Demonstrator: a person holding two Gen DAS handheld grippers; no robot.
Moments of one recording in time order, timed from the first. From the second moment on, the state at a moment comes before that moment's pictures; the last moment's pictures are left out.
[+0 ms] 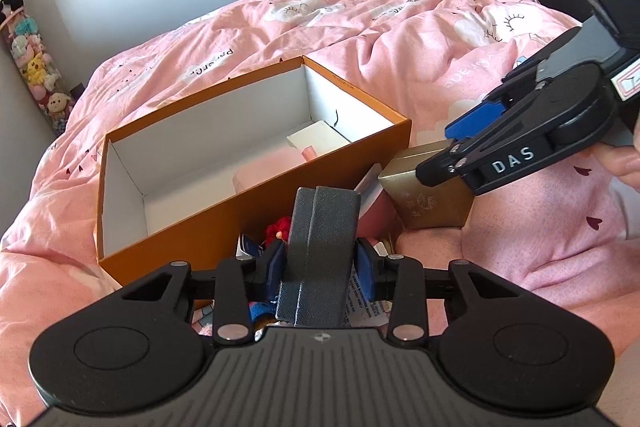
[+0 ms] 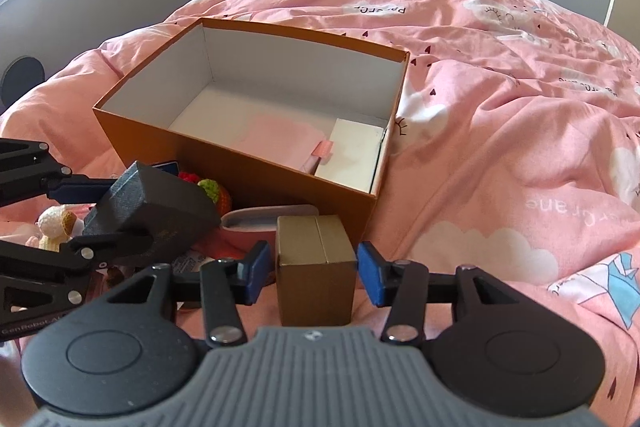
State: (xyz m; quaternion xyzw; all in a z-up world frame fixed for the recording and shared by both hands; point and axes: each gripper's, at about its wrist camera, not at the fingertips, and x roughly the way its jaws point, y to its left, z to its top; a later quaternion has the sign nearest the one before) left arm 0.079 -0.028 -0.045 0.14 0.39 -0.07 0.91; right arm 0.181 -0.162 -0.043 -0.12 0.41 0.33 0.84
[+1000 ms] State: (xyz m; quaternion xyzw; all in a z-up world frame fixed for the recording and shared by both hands) left arm 0.072 0.009 0.005 -0.03 0.35 -0.11 0.93; right arm 0.163 -0.150 0.004 -0.15 0.37 0.36 0.85
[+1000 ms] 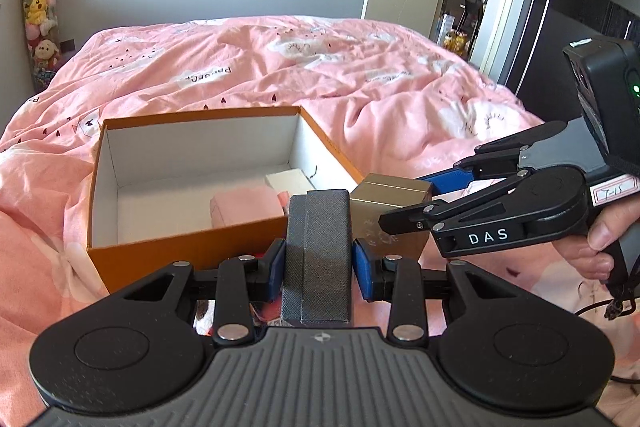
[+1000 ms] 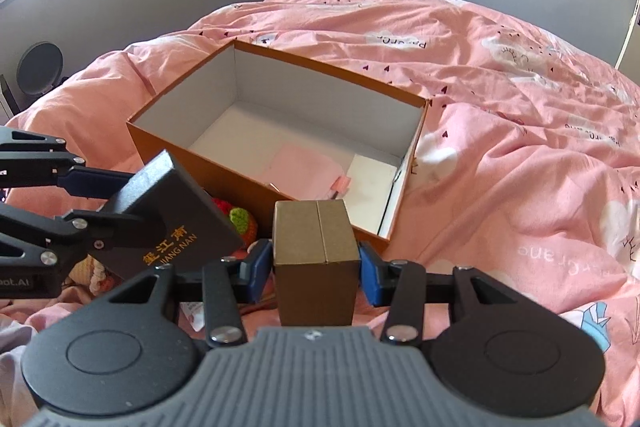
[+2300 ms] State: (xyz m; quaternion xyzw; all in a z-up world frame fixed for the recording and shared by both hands) left arm 0.259 0.106 -0.018 -0.10 0.41 -0.04 0.91; right arm 0.338 -0.051 -0.031 -0.30 0.28 0.47 0.78
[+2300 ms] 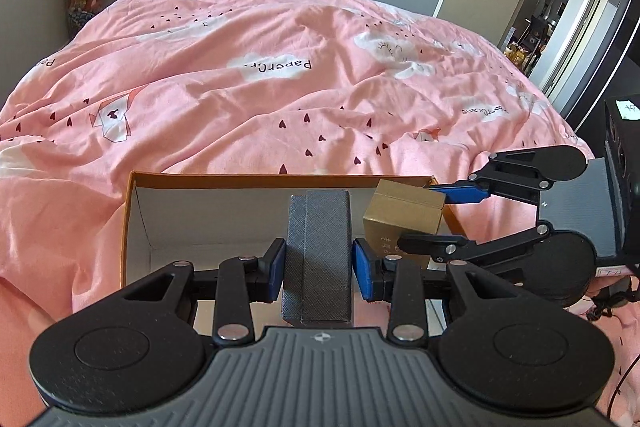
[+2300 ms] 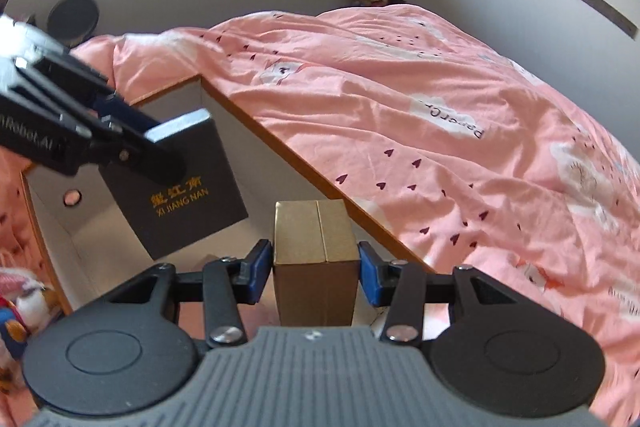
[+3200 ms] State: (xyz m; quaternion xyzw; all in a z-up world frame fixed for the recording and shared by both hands) left arm 0.303 0.114 -0.063 -0.13 0.46 -0.05 0.88; right arm 0.339 -0.019 -0.087 -0.57 0.19 0.47 0.65
